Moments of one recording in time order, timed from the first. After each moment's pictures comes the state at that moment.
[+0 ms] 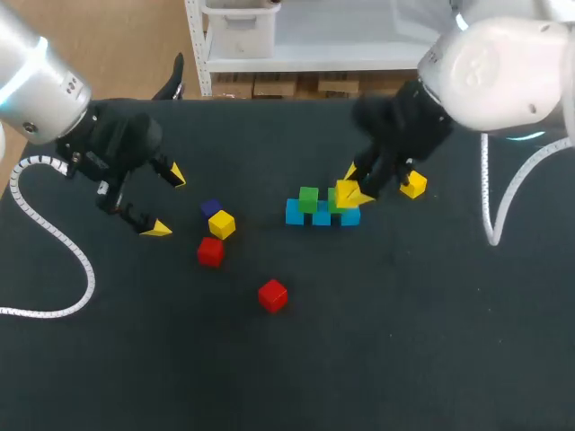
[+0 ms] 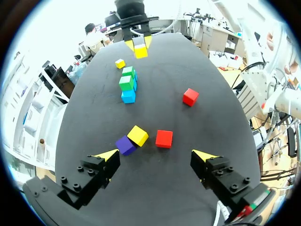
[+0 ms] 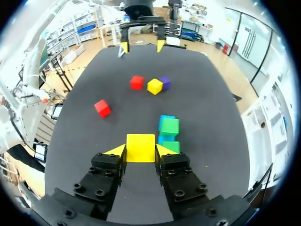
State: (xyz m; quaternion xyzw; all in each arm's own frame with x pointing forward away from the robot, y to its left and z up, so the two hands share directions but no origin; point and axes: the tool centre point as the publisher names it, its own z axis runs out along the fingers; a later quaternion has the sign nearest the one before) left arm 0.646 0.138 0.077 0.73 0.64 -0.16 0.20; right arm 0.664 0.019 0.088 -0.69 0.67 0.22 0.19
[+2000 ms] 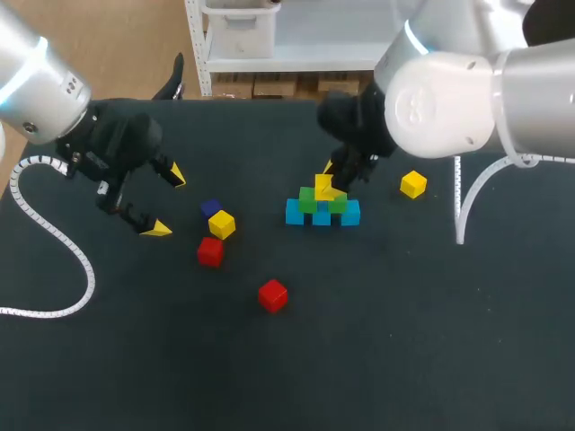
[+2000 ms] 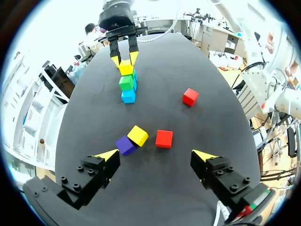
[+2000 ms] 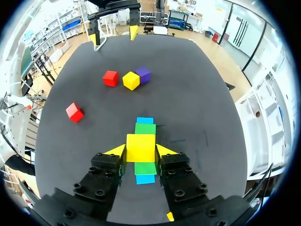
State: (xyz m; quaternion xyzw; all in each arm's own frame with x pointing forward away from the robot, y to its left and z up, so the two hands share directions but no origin) left arm 0.646 0.138 0.077 0.73 0.64 -0.16 0.20; right arm 0.701 0.048 0.056 -0.67 0.71 0.17 0.17
